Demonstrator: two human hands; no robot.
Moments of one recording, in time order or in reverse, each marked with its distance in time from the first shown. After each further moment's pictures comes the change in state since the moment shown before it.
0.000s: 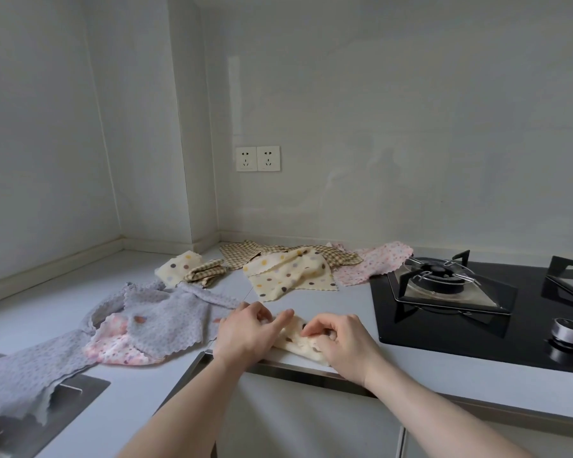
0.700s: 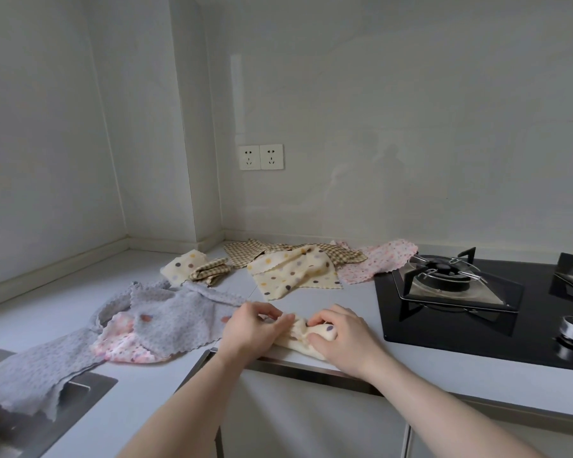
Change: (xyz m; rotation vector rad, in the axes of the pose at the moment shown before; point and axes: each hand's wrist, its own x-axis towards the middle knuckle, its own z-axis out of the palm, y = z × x) left_hand -0.006 0.005 -0.010 -0.197 -0.022 0.058; right_hand 0.013 0.018 0.008 -0.198 0.025 0.058
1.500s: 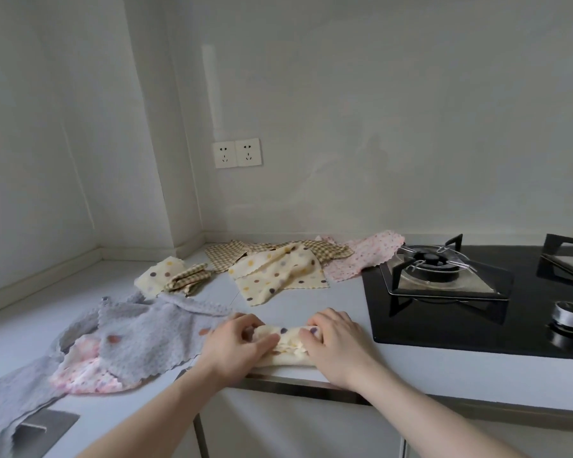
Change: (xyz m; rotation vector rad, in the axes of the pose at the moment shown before) left_hand -0.003 -0.008 -0.005 0.112 -0.159 0.078; right_hand -0.010 -0.009 -0.010 -0.160 -0.061 0.087
